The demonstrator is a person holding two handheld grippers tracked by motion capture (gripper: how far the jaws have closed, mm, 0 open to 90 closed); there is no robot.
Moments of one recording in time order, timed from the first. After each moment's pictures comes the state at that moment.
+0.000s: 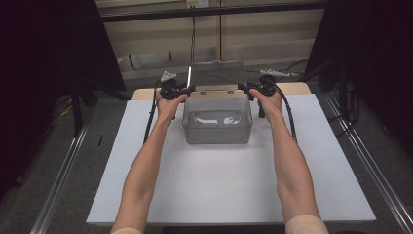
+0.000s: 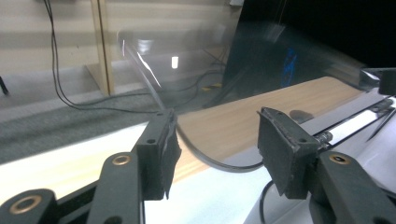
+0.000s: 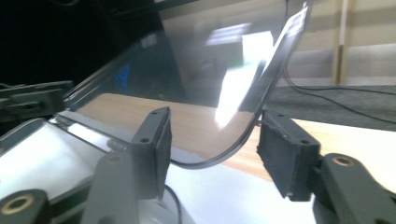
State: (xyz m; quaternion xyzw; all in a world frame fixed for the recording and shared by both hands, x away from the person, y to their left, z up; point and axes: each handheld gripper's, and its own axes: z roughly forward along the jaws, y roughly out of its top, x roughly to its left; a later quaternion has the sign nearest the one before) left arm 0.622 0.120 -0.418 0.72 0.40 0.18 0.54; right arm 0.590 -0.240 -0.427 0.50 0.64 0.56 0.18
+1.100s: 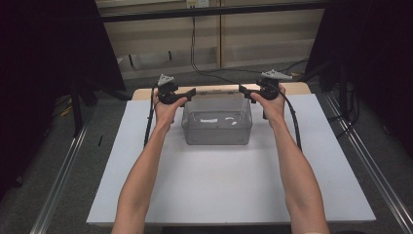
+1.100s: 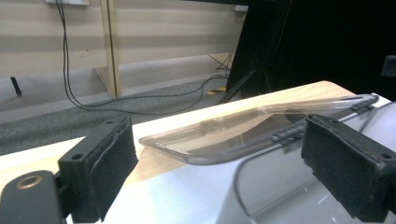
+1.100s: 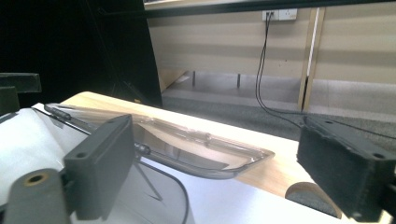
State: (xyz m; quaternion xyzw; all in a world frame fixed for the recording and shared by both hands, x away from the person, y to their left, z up) left arm 0.594 0.124 -0.410 0.71 0.40 0.19 0.54; right arm 0.562 -0.238 -0.411 0.47 0.65 0.54 0.26
